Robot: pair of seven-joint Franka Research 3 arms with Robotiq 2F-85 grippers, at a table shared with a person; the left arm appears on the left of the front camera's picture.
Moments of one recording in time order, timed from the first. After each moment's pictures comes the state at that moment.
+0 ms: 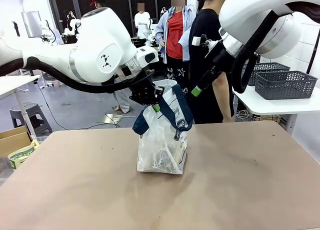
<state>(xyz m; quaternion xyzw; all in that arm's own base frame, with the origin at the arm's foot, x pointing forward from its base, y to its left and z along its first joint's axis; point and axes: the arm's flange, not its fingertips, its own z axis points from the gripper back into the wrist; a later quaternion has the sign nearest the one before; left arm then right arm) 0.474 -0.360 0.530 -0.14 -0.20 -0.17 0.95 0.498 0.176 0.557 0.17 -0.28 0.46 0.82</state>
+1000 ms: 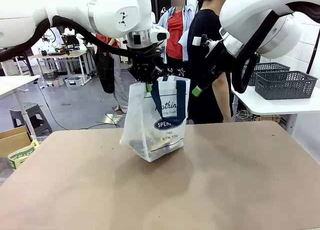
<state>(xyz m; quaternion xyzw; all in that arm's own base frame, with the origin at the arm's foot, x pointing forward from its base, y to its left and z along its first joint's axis) 0.540 -0.381 0.603 0.02 -0.15 -0.21 0.97 0.498 0.174 0.557 0.17 -0.28 0.46 0.82</state>
